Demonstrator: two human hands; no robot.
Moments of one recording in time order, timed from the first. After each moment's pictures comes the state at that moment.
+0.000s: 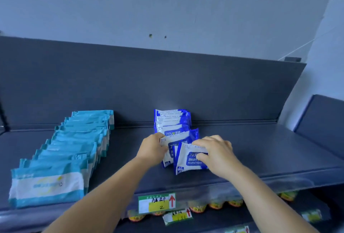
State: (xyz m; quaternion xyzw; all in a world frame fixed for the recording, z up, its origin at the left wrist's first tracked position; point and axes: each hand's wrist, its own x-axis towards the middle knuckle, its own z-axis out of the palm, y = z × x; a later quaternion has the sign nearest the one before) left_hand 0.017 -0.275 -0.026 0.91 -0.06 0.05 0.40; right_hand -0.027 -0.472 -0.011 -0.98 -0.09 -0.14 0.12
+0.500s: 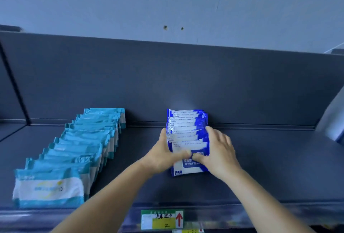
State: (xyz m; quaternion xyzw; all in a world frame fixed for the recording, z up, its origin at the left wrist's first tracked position) left_hand 0.035 -0.269 -0.042 0.83 -0.09 -0.03 0.55; right_hand 0.036 -0.456 -0.032 -0.97 -0.06 -0.15 0.20
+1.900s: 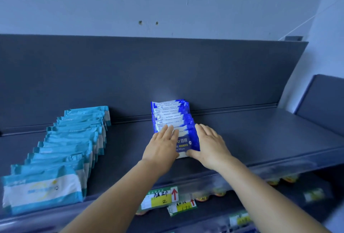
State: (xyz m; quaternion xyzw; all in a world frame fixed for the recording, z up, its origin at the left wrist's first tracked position) left_hand 0.010 -0.297 -0.039 0.97 -0.22 0.10 0.00; right_hand -0.004 -0.458 -0.037 -0.98 -0.04 -0.12 0.13
